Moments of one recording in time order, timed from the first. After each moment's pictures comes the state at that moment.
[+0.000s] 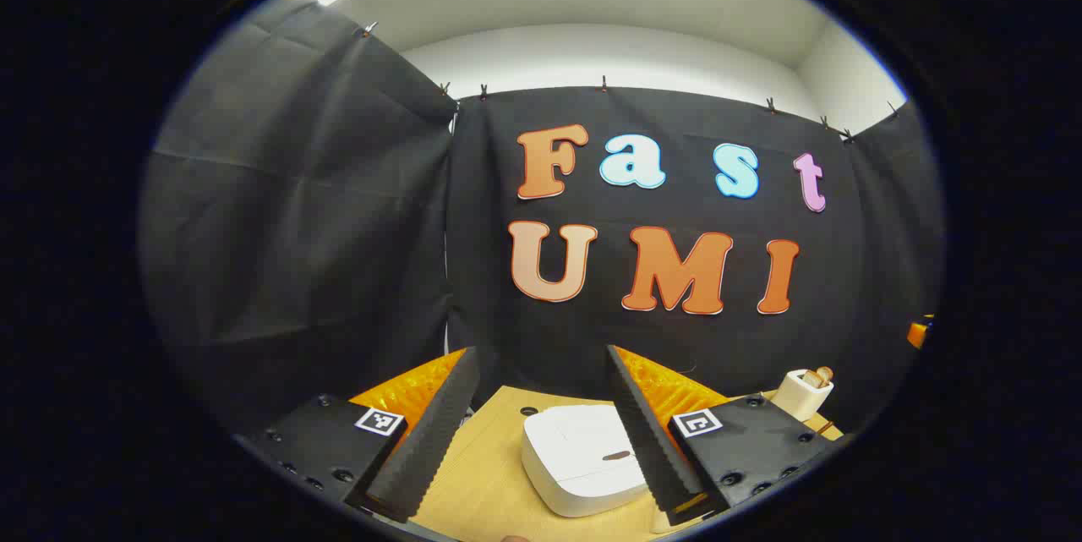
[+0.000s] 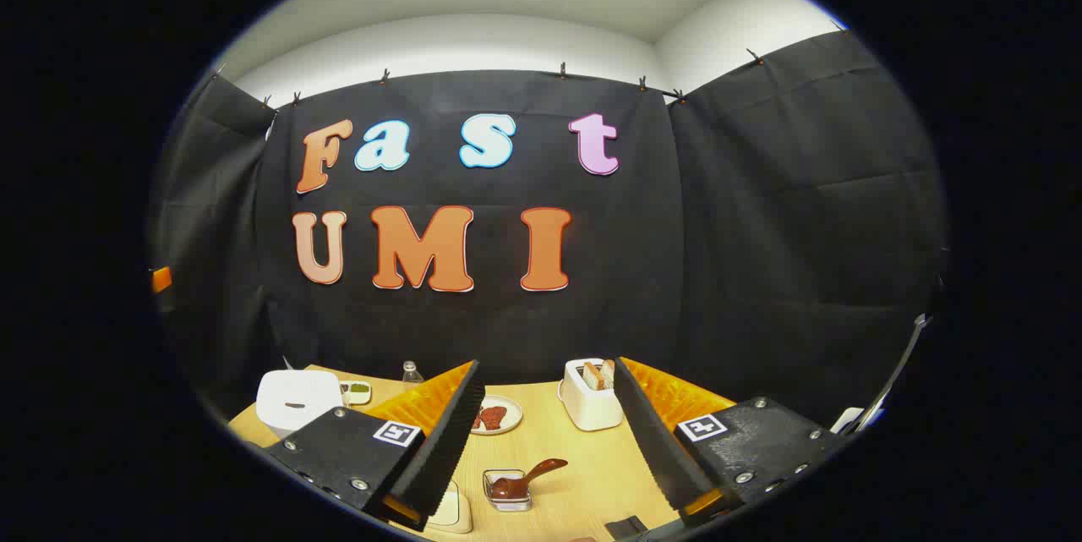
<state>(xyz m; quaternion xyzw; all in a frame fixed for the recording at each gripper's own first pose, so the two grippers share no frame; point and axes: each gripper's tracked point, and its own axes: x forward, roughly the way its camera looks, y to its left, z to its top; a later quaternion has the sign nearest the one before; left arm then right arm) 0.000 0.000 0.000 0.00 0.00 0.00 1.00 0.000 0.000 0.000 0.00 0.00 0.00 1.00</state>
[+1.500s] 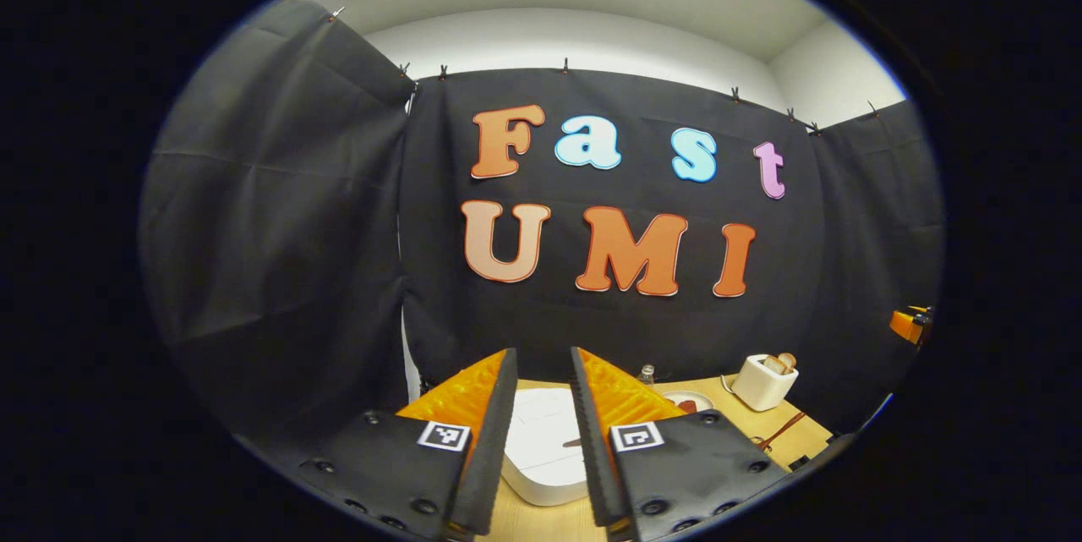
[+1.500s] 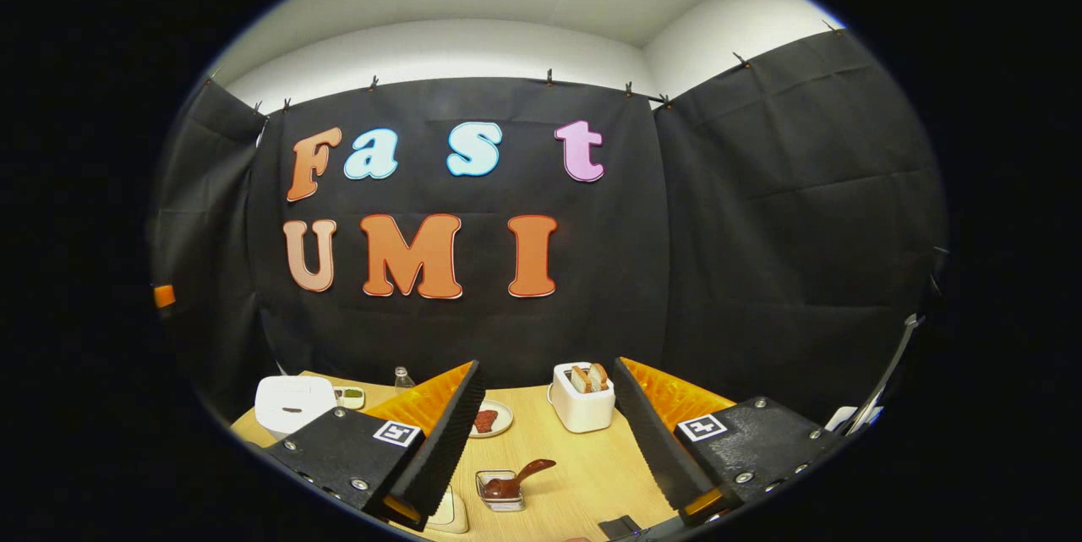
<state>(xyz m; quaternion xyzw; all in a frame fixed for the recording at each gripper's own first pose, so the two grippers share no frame) -0.009 -0.034 -0.011 -0.01 0.04 -0.07 1.00 -0.018 -0.025 0.016 0.00 -0.01 -0.02 1.00</state>
